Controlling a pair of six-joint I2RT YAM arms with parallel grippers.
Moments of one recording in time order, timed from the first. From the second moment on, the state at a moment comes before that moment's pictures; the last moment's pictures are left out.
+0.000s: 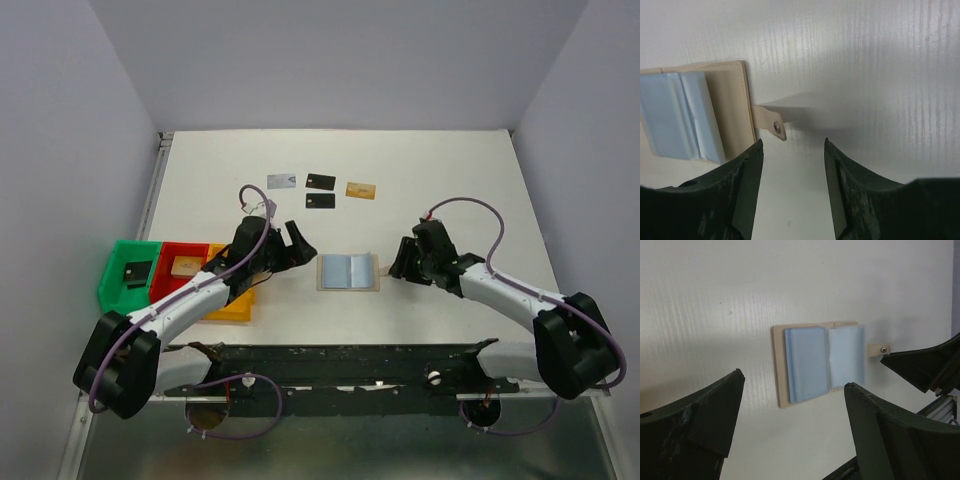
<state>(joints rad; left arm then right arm) -0.52 1.18 0.58 0.01 0.12 -0.76 0.48 1.25 0.59 -0.23 0.07 0.63</state>
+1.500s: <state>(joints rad) -0.63 1.58 0.77 0.07 0.28 -0.73 0.46 1.29 0.58 -0.13 -0.14 0.60</state>
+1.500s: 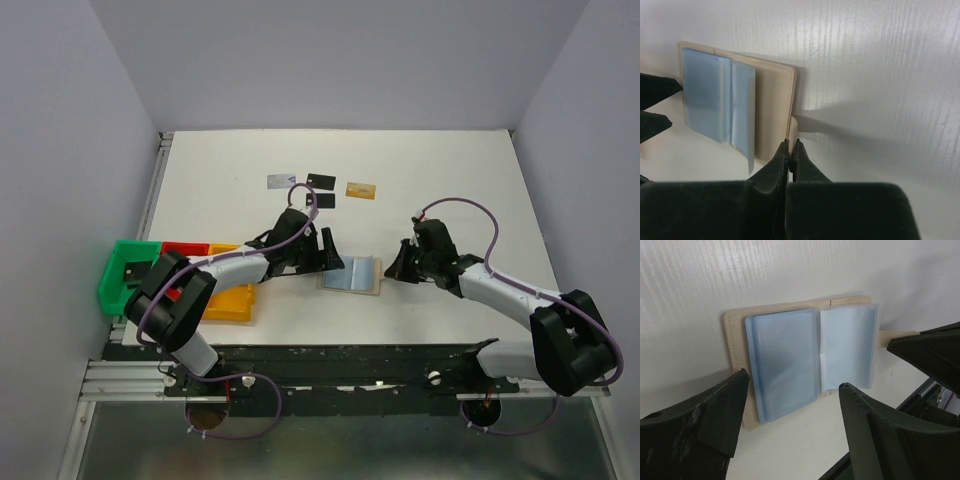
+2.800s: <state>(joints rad) -0.80 1.67 1.01 0.02 0.38 -0.53 0.46 1.31 0.55 -0.09 -0.17 0.60</state>
